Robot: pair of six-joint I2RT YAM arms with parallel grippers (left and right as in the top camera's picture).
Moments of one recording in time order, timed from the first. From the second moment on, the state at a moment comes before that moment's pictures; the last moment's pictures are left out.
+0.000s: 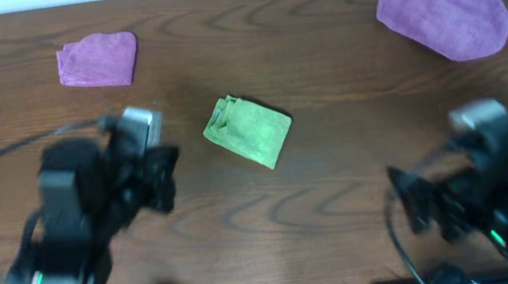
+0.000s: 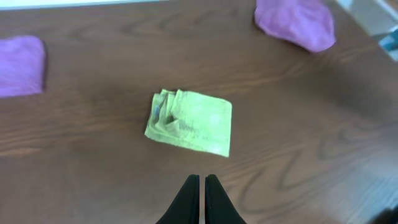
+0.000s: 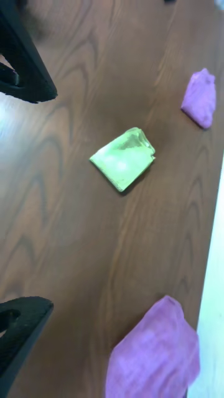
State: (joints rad) left arm -0.19 0.82 1.05 -0.87 0.38 -0.04; right arm 0.59 0.77 1.49 -1.36 0.20 0.28
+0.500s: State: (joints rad) left arm -0.19 0.41 1.05 -1.22 0.23 -0.04; right arm 0.36 0.29 1.27 -1.50 0.22 0.32
